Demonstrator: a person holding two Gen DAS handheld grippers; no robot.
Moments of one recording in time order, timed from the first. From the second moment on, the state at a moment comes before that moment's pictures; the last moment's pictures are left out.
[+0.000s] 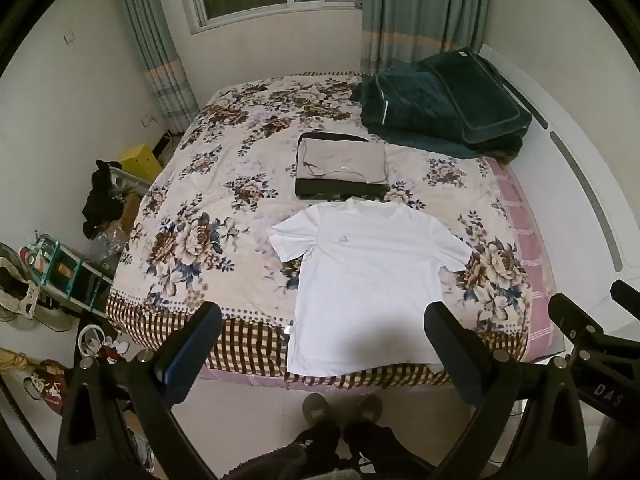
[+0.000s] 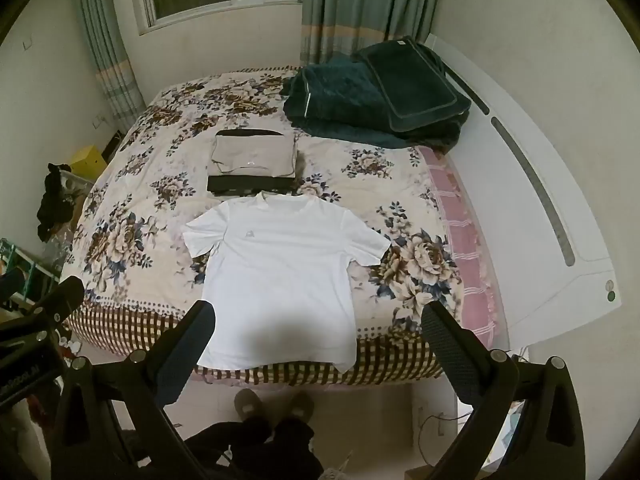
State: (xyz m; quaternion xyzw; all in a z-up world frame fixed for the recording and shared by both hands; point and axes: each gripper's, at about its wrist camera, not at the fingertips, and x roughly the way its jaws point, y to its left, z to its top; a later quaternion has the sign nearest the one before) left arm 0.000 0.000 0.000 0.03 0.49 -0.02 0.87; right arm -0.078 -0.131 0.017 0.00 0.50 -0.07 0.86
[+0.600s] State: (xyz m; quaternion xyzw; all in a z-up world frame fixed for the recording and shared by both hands) left arm 0.002 -0.002 0.004 0.04 0.49 -0.03 0.87; right arm -0.079 -0.133 0.023 0.00 0.50 -0.07 0.86
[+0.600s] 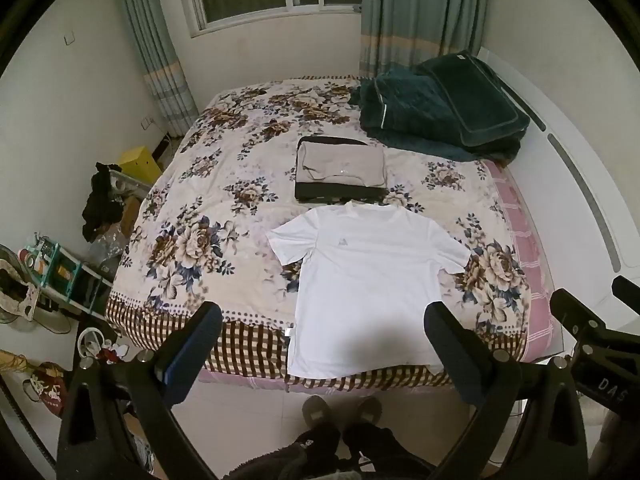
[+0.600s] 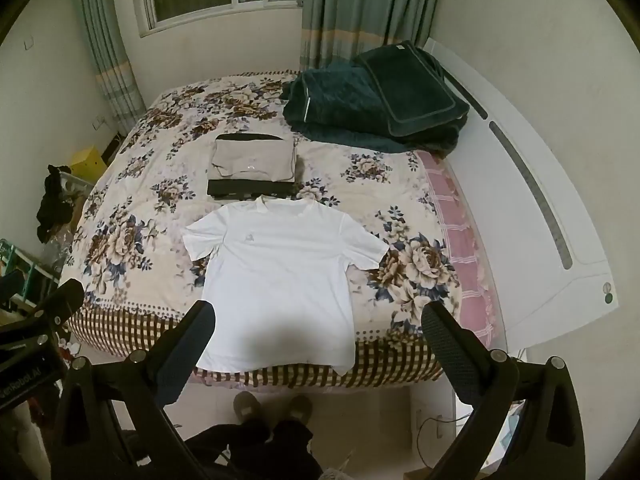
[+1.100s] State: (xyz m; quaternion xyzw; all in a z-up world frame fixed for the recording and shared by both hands) left arm 0.012 -0.010 0.022 0.04 0.48 -0.03 0.88; right arm -0.076 -0.134 0.032 0.00 0.50 -0.07 0.87
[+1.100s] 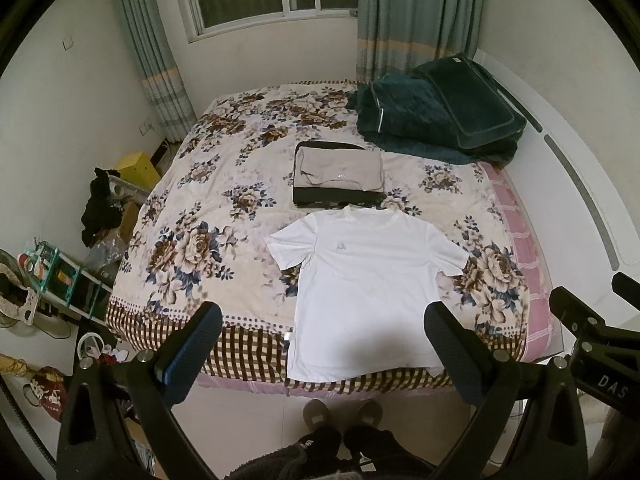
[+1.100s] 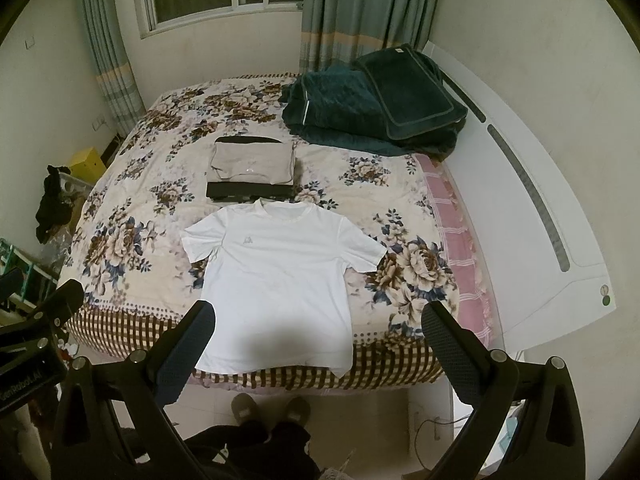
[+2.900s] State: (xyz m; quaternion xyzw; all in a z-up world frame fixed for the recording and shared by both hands) left arm 0.019 -0.001 0.028 0.03 0.46 -0.03 0.89; right arm -0.068 -0.130 0.060 -0.01 0.49 -0.07 0.87
